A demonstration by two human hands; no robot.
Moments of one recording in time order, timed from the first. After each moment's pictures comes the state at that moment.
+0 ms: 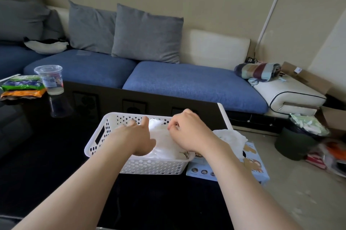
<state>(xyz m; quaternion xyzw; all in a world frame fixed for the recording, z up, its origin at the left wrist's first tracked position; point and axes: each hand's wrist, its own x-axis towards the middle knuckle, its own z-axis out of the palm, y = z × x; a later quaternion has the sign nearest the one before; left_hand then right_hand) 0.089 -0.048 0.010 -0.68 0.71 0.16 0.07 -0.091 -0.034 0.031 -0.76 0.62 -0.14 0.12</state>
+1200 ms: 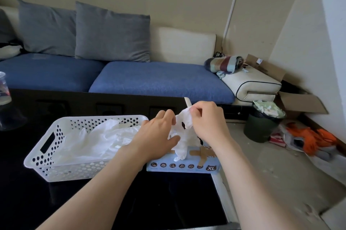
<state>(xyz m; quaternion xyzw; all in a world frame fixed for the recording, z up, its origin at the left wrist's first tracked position) -0.059 -0.029 -0.001 -0.46 0.86 0.09 -0.21 -0.231 -0.004 0.034 -0.61 0.70 -0.37 0.03</state>
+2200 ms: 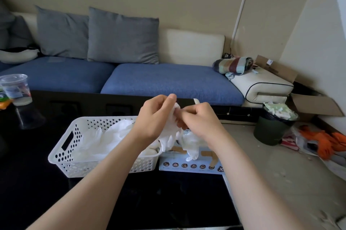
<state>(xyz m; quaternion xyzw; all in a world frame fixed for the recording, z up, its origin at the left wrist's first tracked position) -0.029 -0.025 0.038 -0.40 0.67 0.38 -0.49 -0.182 0.004 0.053 -0.60 0.62 -0.41 0.31</state>
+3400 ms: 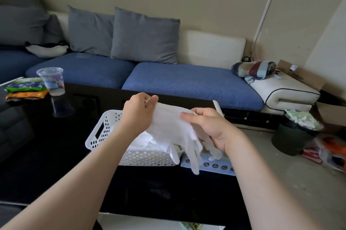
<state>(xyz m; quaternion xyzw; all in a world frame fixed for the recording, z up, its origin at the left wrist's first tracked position) 0.064 -0.047 0.029 -0.61 0.62 0.22 -0.44 -0.156 -0.011 0.042 -0.53 0.54 -0.38 0.53</state>
